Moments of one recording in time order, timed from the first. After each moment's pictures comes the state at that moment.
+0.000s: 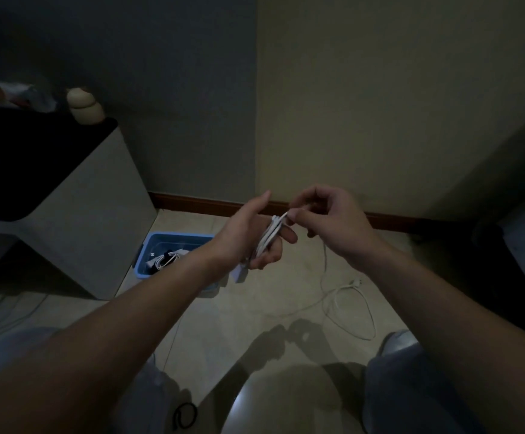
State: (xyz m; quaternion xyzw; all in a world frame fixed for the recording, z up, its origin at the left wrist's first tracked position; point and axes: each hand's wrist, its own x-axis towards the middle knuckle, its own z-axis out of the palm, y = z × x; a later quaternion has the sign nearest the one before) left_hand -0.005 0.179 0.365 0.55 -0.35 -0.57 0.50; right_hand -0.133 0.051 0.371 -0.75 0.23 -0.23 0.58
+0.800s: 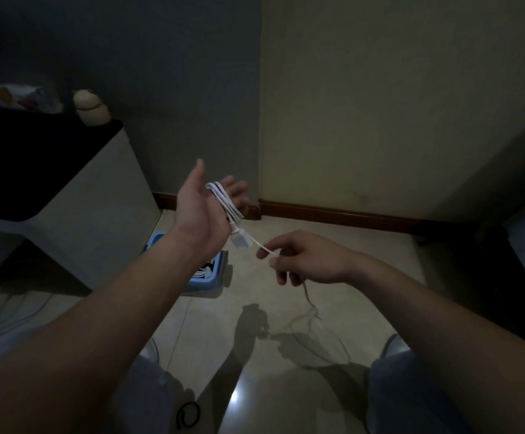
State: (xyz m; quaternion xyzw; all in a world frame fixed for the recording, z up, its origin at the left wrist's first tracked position) left_hand 0.036 0.189 0.359 0.43 -0.07 -0.44 0.79; right_hand -0.125 0.067 0.349 -0.85 0.18 0.11 0.48
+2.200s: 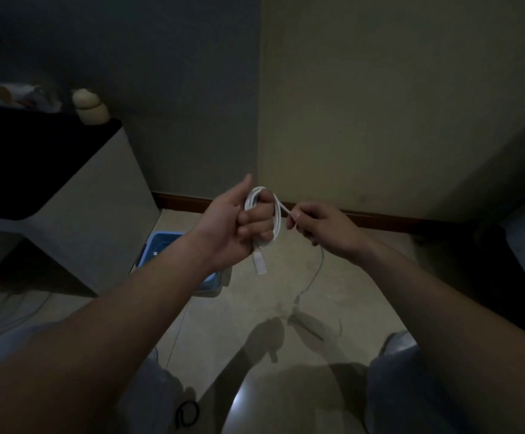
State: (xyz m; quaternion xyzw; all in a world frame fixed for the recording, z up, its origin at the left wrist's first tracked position) left_hand 0.007 0.181 0.372 0.32 -0.15 -0.65 0.68; right_hand -0.119 0.029 0.337 -0.83 0.22 -0.11 0.50
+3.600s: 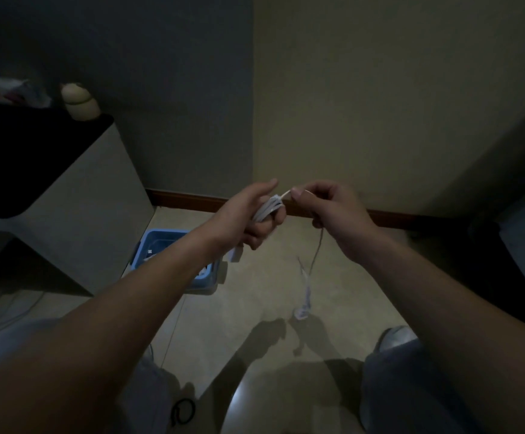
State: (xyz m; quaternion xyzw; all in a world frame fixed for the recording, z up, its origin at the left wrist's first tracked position) left_hand 0.001 0.167 0.376 0.58 -0.36 -0.53 0.50; right_hand -0.127 0.040 0.363 -0.71 0.26 -0.25 0.60
